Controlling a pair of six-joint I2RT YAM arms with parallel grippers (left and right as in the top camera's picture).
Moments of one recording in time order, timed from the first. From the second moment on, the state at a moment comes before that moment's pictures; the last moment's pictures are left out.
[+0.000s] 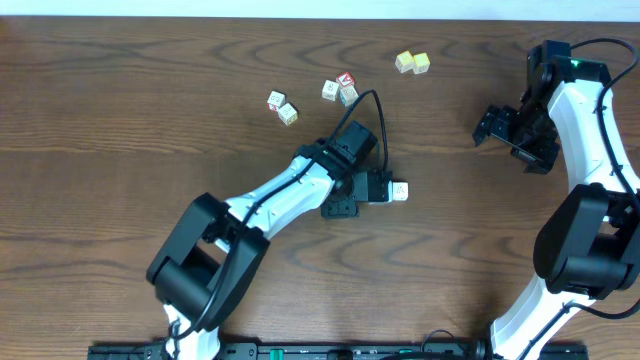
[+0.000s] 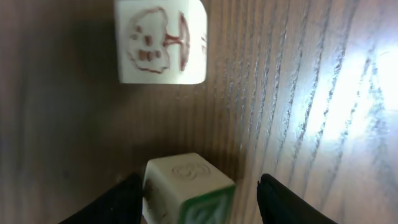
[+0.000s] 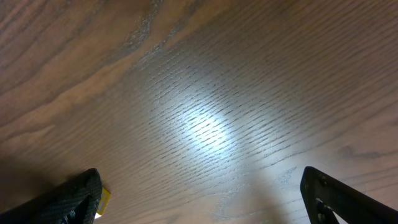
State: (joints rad) left arm -0.69 1.95 1.28 -0.63 0.10 0.87; right arm -0.14 1.98 1.69 -1.28 -0.01 0.44
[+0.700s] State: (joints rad) left arm -0.66 1.99 1.28 -0.62 0.10 0.85; right arm -0.14 1.98 1.69 -1.28 -0.01 0.44
